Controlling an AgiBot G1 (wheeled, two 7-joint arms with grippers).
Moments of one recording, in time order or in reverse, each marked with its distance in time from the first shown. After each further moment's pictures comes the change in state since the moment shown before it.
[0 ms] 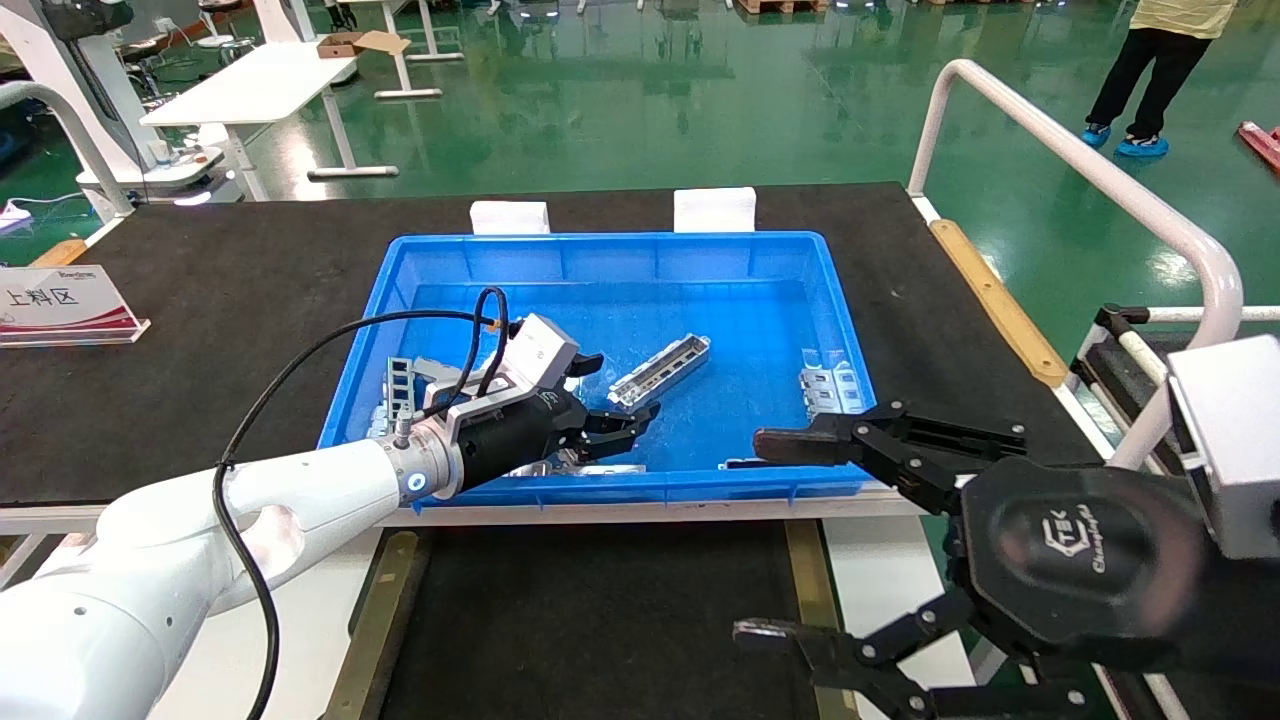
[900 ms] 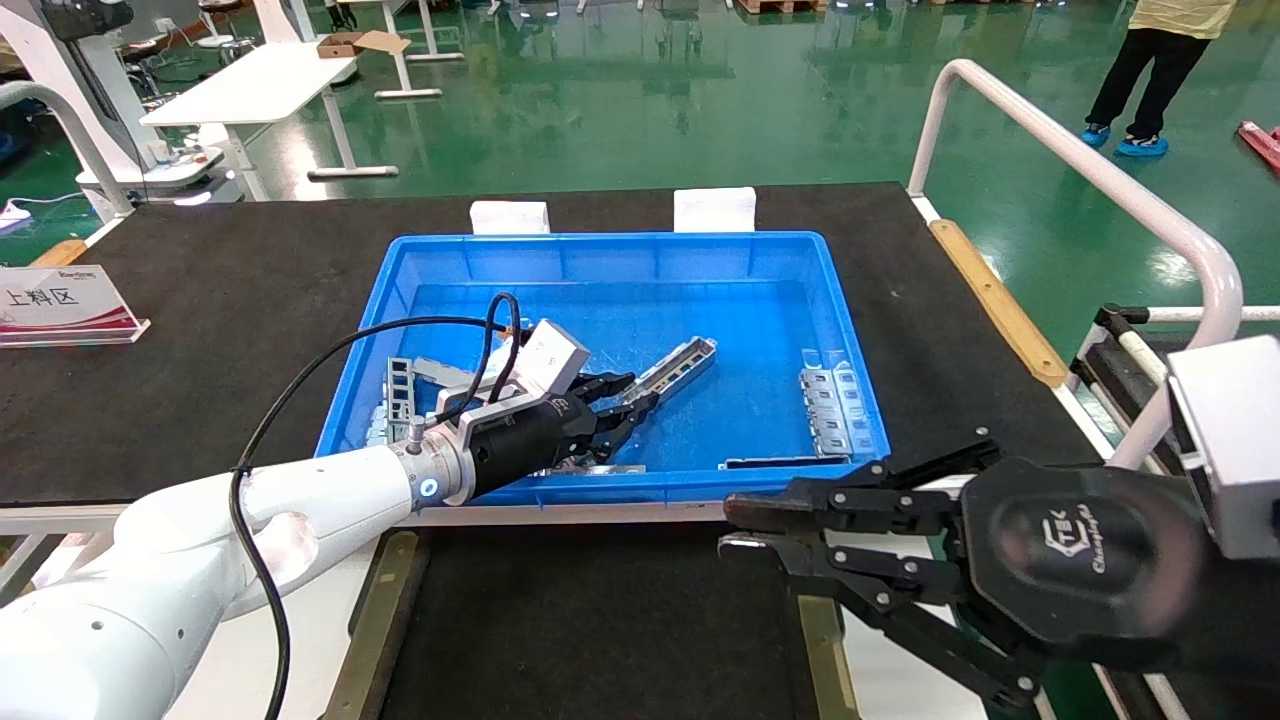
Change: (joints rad) left arm 0.020 0.001 0.068 -0.050 -0.046 -0.032 -0.048; right arm 0.000 0.000 -0.001 0.000 0.000 0.000 0.000
